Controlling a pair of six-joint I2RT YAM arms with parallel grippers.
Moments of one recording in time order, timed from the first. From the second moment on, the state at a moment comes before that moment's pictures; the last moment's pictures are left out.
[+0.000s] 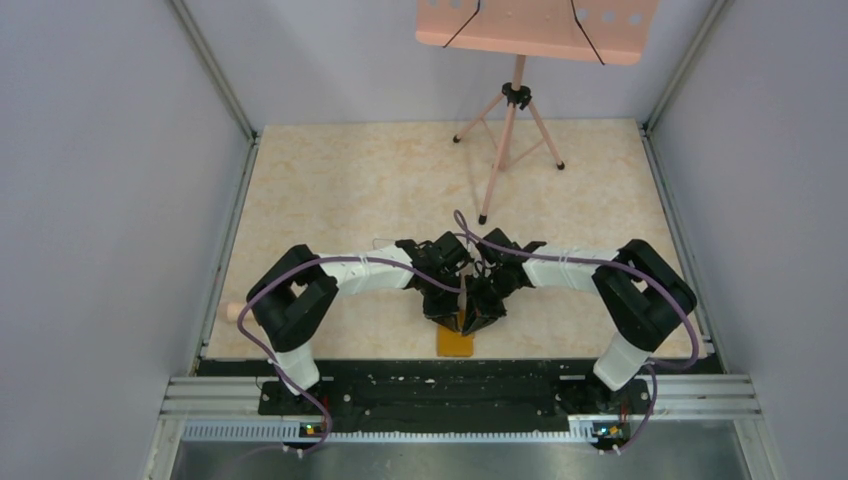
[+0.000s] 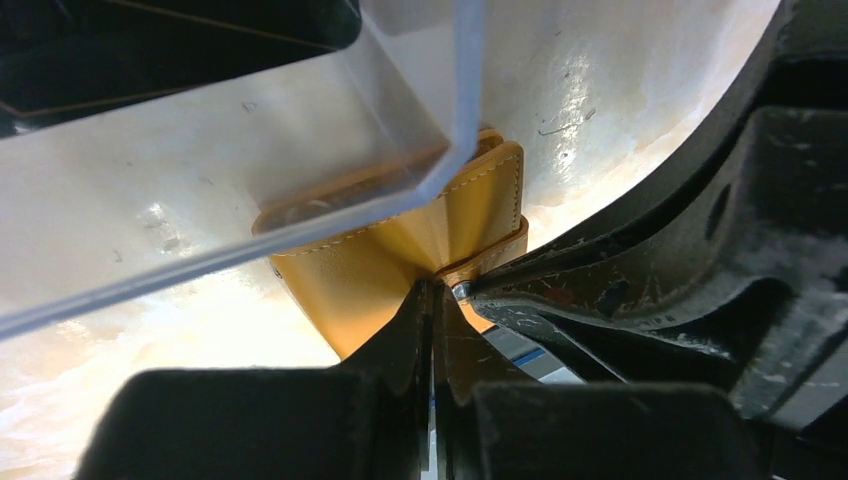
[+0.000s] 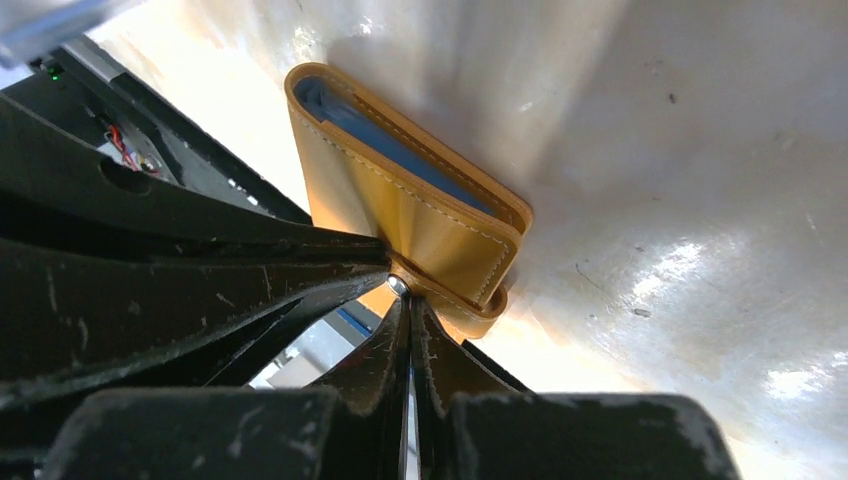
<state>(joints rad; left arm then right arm) -0.90 1.77 1.08 -0.56 0.31 -0.84 0.71 1.67 0.82 -0.41 -0.61 0.61</state>
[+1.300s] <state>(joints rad) -0.91 1.61 1.16 -0.63 0.22 -0.79 0.72 1.50 0.90 -0.54 -0.38 0.57</state>
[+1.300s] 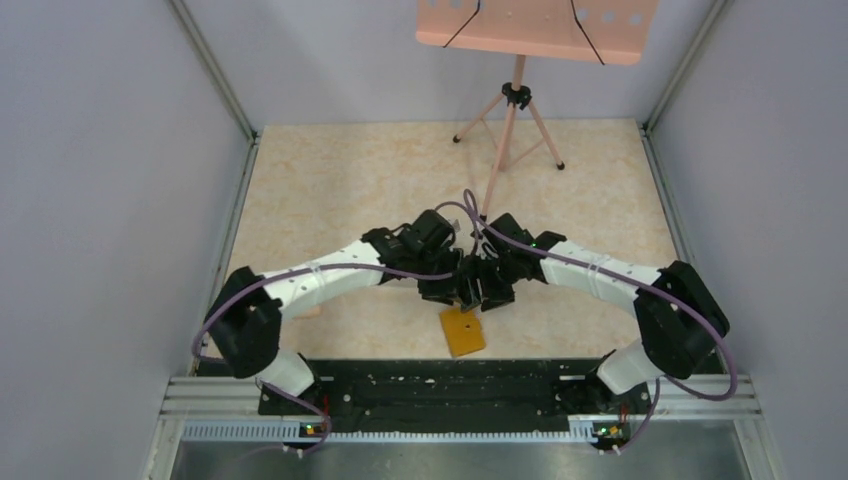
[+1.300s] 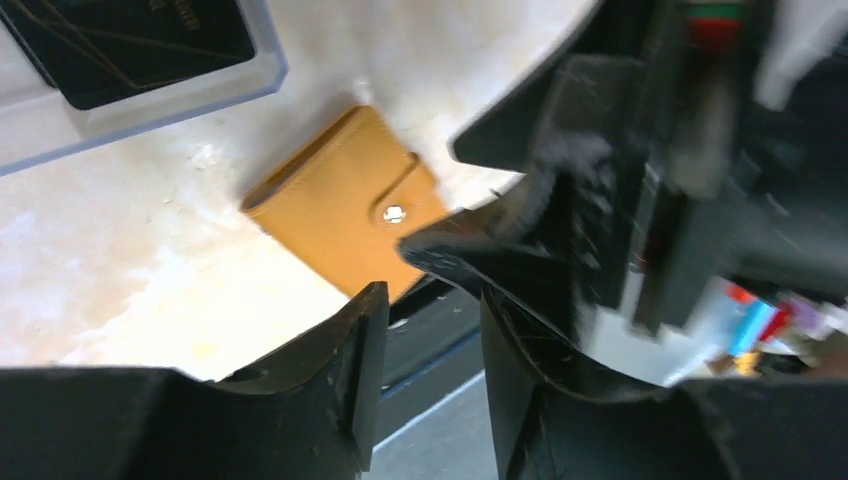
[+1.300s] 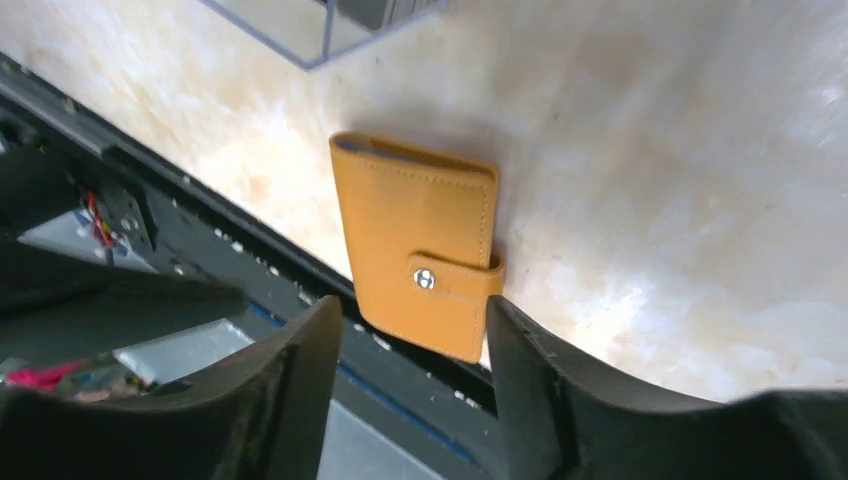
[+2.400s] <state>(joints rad) -0.14 0.74 0.60 -0.17 0.06 -0.70 0.23 0.94 0.65 -0.34 0.06 0.46</state>
